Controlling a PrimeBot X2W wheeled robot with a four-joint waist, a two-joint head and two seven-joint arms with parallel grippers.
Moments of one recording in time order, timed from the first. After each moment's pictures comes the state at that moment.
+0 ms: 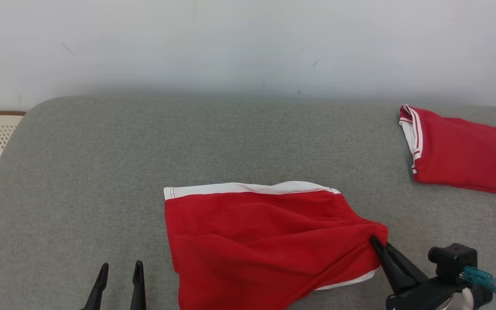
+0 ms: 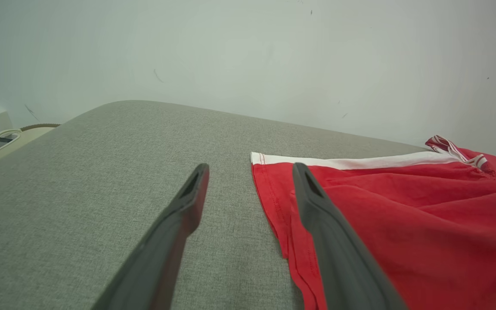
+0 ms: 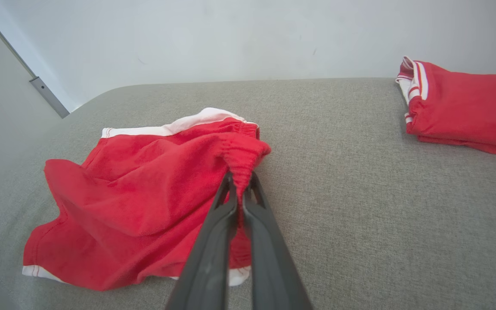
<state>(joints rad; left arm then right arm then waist) 0.02 0.05 -0.06 0.01 -0.19 0.04 -0.26 -0.04 -0.39 0.42 0.00 0.48 0.13 0.04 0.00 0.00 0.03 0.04</state>
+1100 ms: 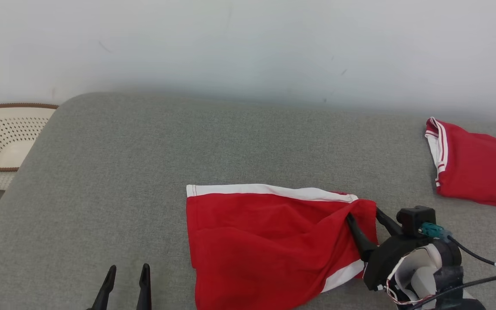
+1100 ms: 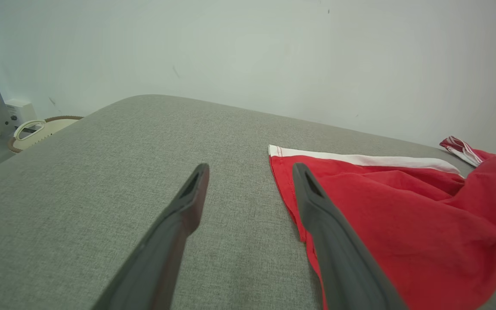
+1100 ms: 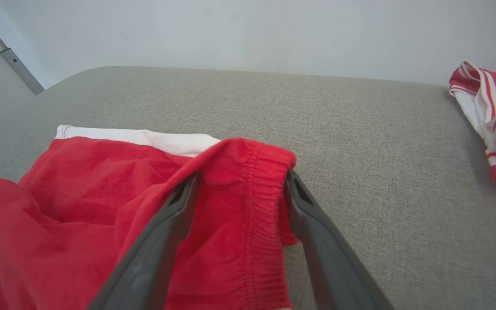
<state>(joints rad) 0.00 0.05 -0.08 0.06 -0.19 0.02 -0.26 -0.52 -0.29 0.66 0.76 0.56 0.13 -0.20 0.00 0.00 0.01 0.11</state>
